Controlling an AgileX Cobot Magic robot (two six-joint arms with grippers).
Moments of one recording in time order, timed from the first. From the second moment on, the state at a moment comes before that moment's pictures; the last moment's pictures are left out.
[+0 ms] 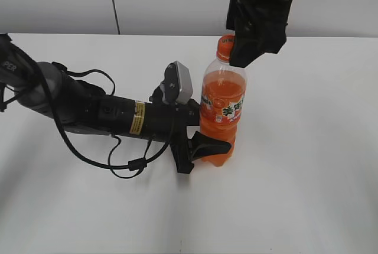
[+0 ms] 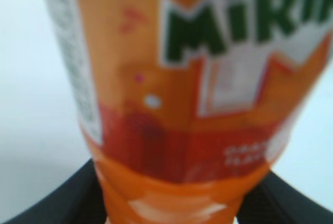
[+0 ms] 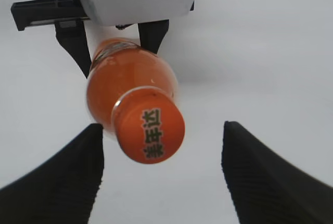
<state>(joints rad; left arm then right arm) -0.47 2.25 -1.11 1.29 -0.93 -0.56 0.62 1.78 -1.67 0.04 1.22 -1.04</state>
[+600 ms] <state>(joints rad) -0.47 2.25 -1.11 1.29 -0.93 -0.56 0.62 1.63 -1.67 0.06 1.22 -0.19</state>
